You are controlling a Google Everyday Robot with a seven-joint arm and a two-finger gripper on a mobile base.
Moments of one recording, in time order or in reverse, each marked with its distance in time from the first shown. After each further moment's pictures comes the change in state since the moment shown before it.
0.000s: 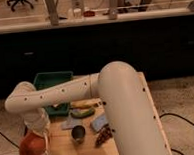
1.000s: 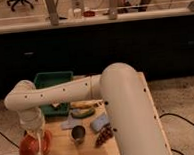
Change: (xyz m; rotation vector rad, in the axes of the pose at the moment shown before) arm 0.001 -0.035 -0.007 0.125 -0.023 -0.091
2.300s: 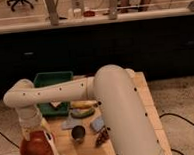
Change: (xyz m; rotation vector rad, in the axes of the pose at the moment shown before) arm 0.012 -0.007 0.009 0.004 -0.047 -0.014
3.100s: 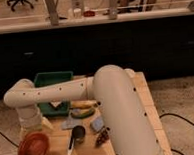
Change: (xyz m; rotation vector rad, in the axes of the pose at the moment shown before) arm 0.001 0.002 -0.001 -0.007 -0.002 -0.003
